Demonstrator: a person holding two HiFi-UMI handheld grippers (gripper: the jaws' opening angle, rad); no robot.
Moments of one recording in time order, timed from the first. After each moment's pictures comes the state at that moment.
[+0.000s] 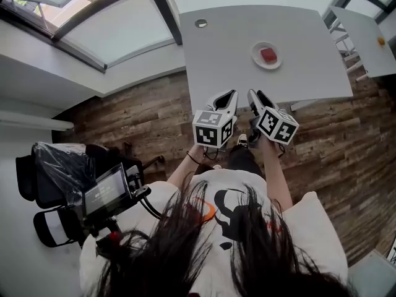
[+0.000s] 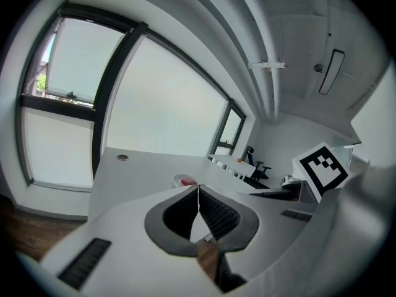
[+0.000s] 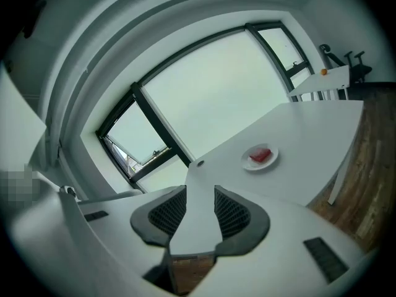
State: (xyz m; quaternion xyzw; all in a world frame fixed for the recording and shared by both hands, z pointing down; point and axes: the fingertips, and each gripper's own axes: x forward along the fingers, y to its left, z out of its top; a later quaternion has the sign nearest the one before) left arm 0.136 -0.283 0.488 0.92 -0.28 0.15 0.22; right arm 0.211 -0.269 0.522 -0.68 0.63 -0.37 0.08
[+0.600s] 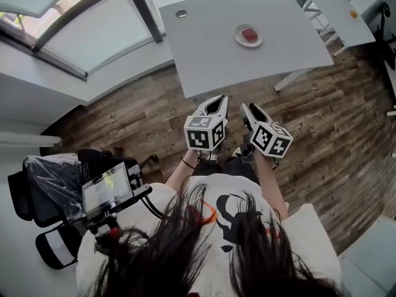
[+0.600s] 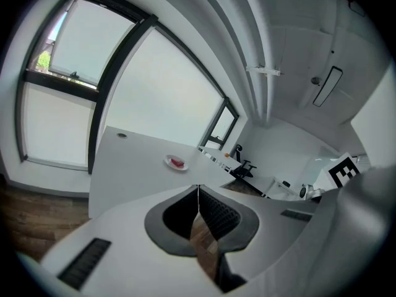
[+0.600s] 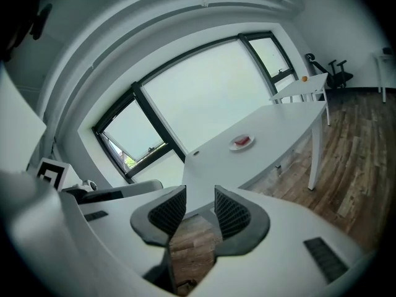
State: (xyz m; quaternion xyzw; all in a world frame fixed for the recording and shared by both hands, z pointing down) left arm 0.058 -0.190 0.506 0.93 -0.22 0.14 0.27; right arm 0.119 -0.134 0.521 -0.72 0.59 -0.37 0.07
